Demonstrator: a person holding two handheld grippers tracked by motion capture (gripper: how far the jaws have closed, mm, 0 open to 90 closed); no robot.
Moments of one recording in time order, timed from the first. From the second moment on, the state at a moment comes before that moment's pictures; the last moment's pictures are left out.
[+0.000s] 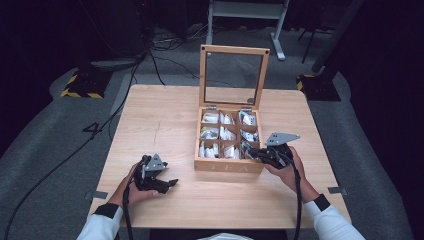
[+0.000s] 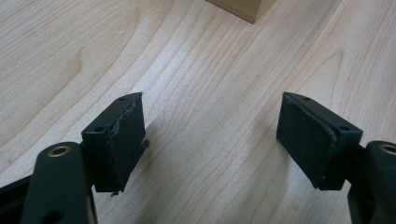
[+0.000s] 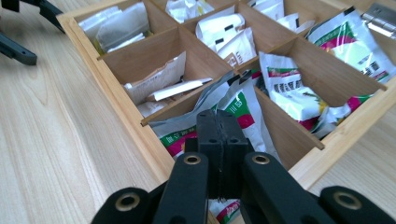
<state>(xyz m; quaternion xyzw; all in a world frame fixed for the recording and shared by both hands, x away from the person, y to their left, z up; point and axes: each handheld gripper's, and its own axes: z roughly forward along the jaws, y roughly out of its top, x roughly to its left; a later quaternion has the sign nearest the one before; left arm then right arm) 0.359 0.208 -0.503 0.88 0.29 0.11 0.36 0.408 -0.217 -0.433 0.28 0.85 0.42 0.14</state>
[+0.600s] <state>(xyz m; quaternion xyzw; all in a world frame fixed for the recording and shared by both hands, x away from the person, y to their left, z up) 0.360 0.208 -0.503 0.88 0.29 0.11 0.36 0.401 -0.237 -0.407 0.28 0.82 0.48 0.16</state>
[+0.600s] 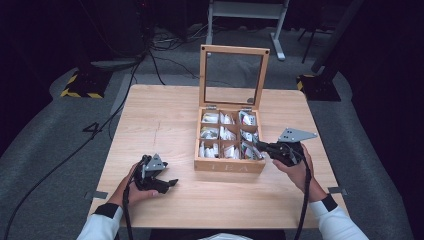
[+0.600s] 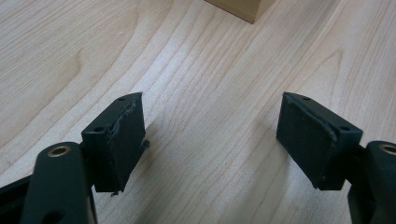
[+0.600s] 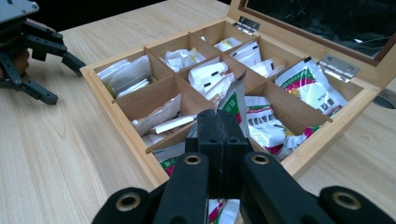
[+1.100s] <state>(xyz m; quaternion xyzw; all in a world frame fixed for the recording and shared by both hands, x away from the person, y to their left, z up) 0.361 0.208 -0.503 0.88 0.28 0.11 0.36 0.400 -0.241 -0.396 0.27 0.80 0.50 0.18</state>
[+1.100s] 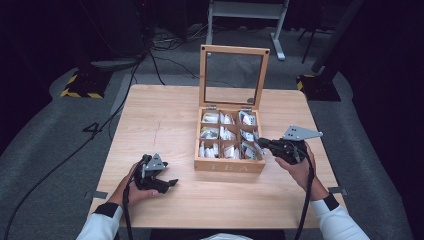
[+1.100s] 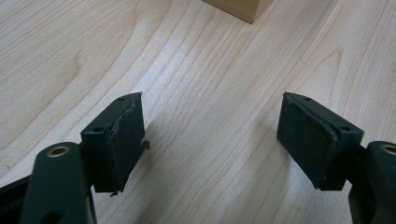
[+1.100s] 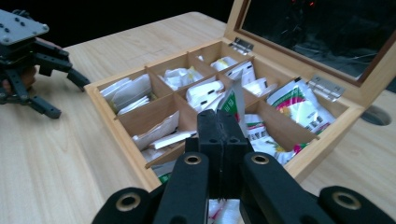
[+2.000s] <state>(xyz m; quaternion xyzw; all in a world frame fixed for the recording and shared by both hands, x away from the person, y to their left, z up) 0.361 0.208 -0.503 0.88 0.28 0.11 0.36 0.382 -0.245 -0.374 0.23 0.79 0.54 0.18</state>
